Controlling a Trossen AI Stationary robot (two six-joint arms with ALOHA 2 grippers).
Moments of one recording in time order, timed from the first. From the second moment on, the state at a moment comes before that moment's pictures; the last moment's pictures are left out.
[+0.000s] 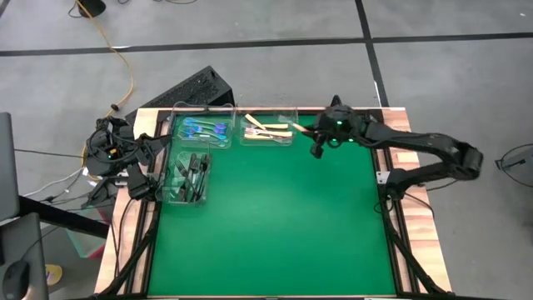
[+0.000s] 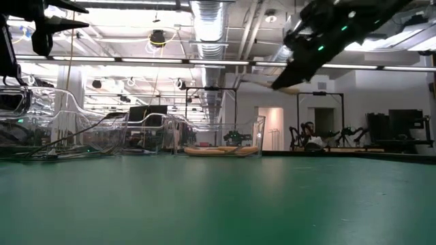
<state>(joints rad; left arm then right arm) -1.04 0.05 0.65 -0.93 -1.56 -1.13 -0.49 1.16 0.78 -0.14 -0.04 -0.12</state>
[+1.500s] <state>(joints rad) -1.04 0.05 0.65 -0.93 -1.57 -1.08 -0.66 1.97 1.36 -0.20 -0.37 -0.45</state>
